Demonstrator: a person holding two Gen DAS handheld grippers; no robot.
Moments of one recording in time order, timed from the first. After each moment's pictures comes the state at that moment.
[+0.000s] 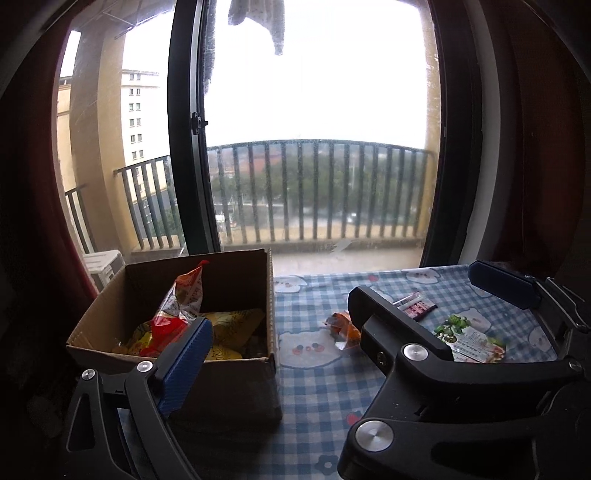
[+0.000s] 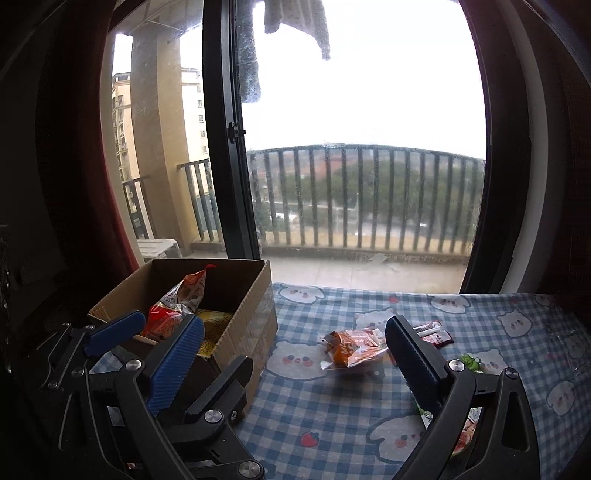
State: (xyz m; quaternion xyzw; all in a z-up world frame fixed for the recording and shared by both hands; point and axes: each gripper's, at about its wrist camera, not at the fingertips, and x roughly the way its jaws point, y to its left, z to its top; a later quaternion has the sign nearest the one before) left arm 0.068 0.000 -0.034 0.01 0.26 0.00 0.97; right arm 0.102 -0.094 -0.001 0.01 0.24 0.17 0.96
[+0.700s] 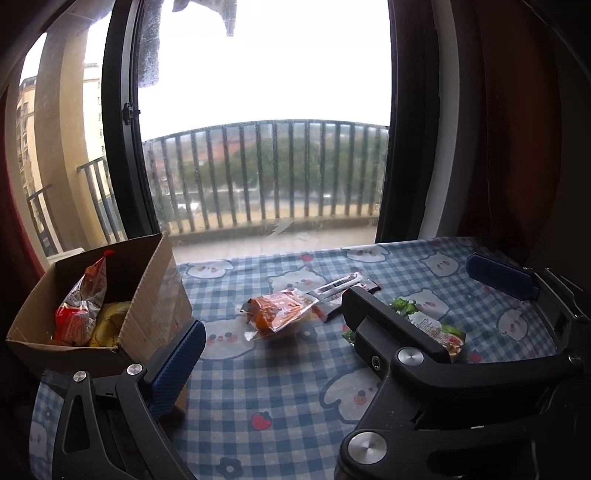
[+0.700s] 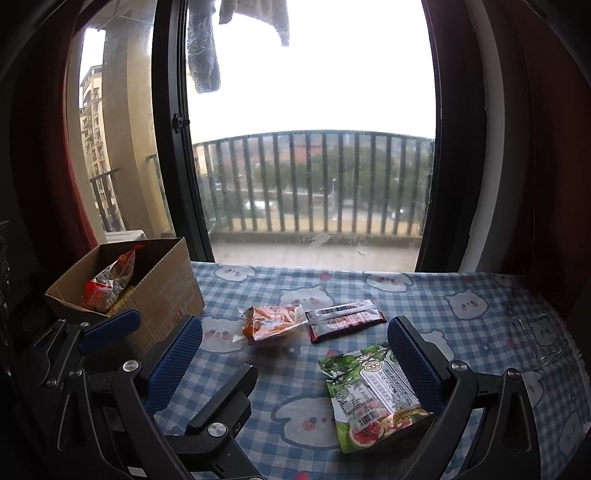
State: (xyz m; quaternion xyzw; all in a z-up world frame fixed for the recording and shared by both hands) left arm 0.106 -0.091 -0.065 0.02 0.30 -0.06 0.95; right arm 0.118 -0.193 -0.030 0.01 0.28 0.12 0.95
